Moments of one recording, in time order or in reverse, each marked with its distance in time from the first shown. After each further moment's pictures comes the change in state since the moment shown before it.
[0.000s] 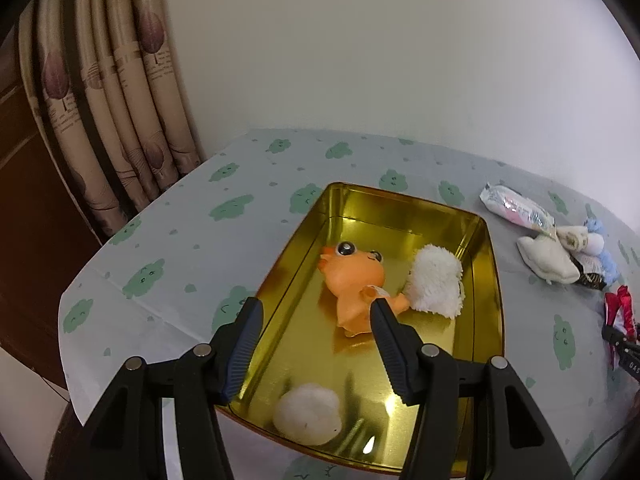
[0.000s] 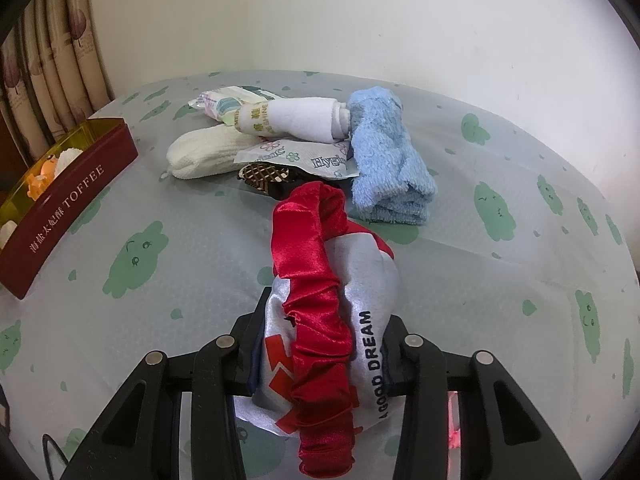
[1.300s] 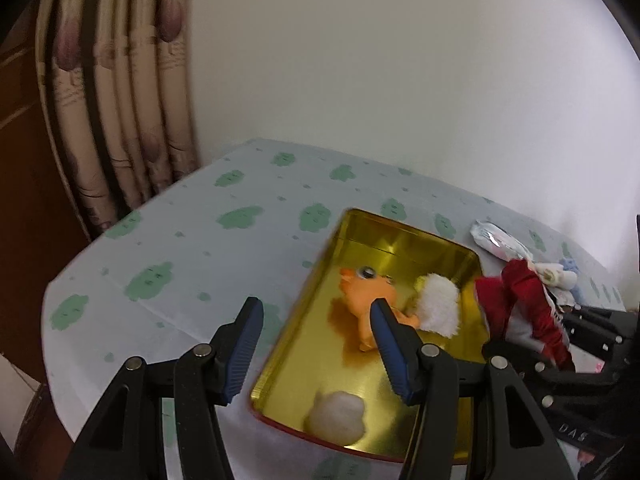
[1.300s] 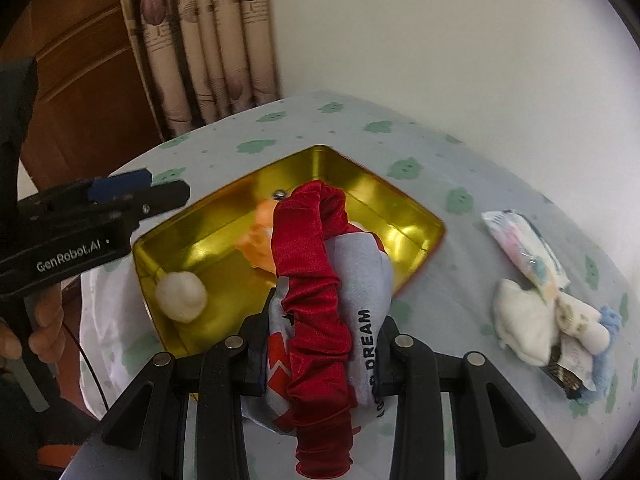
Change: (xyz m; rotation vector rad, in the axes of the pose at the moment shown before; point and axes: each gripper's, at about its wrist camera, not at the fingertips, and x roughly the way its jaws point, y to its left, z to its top) left arm -0.015 0.049 0.008 -0.096 -0.050 -0.101; right arm -0.030 0.260 0.088 -0.358 -0.035 0.329
